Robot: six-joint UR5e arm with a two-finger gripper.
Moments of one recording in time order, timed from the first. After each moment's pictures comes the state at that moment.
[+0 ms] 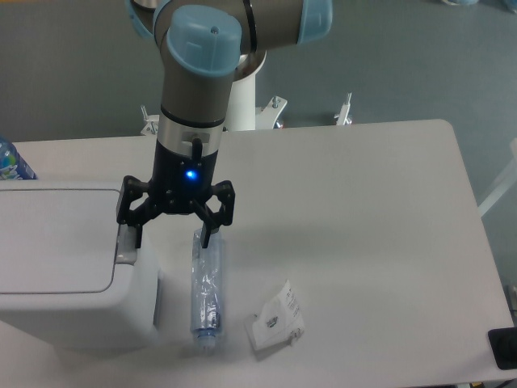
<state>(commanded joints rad) 2.28 -1.78 -1.51 -1.03 1.23 0.02</state>
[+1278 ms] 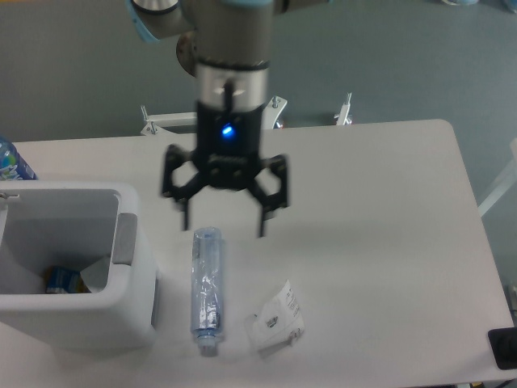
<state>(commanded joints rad) 2.47 -1.71 -1.41 -1.00 1.40 0.59</state>
